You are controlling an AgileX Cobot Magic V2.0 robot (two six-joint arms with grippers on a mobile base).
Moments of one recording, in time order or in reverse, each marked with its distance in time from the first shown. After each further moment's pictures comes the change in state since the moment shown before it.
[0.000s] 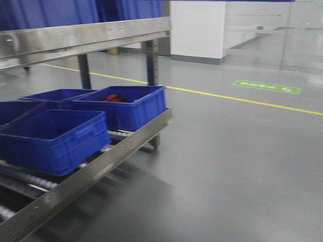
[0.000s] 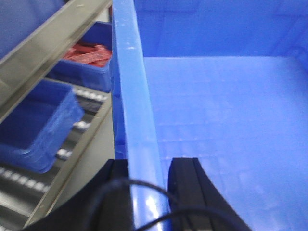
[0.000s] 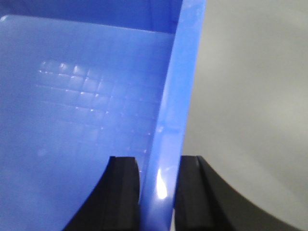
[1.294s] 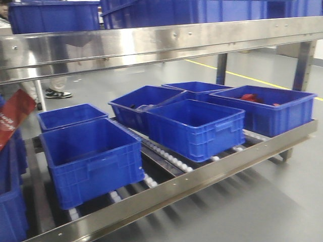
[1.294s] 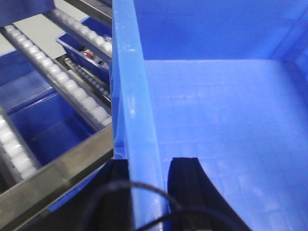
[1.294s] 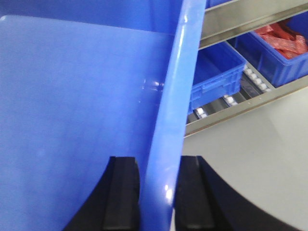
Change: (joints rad) left arm 0.000 0.000 0.000 0.000 -0.005 -0.002; right arm 0.000 0.000 0.000 -0.002 0.002 0.002
